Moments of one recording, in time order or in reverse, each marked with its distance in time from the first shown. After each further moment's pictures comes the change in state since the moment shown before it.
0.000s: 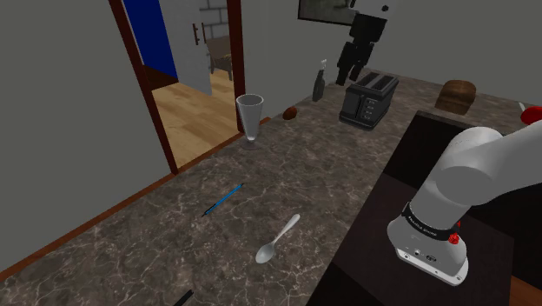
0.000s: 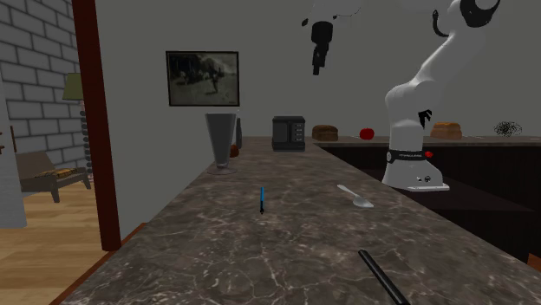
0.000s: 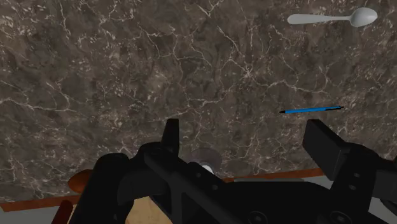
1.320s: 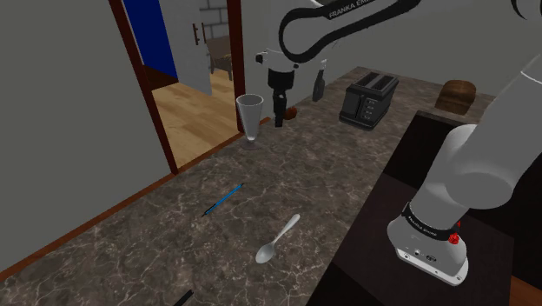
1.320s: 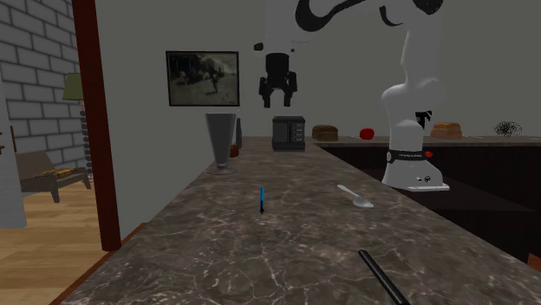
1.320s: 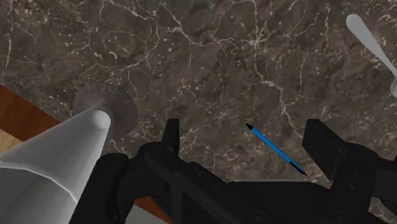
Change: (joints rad) arm 0.215 0.601 0.078 0.179 -0.067 0.366 -0.482
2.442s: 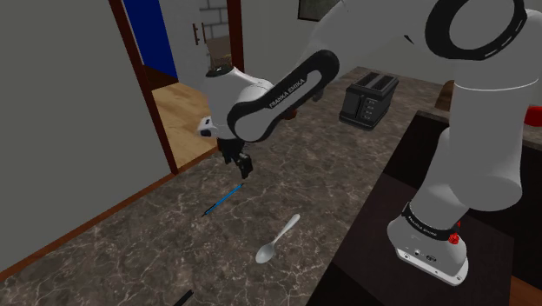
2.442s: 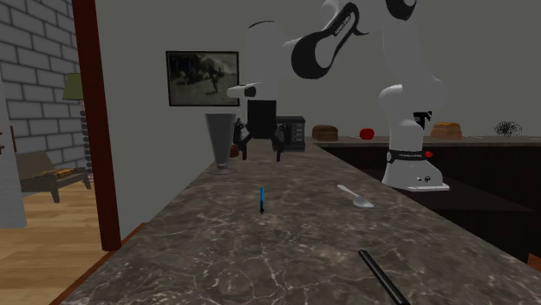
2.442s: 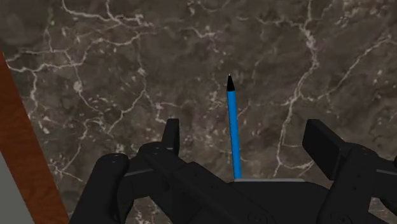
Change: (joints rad) arm 0.155 0.469 0.131 0.202 -0.215 0.218 -0.303
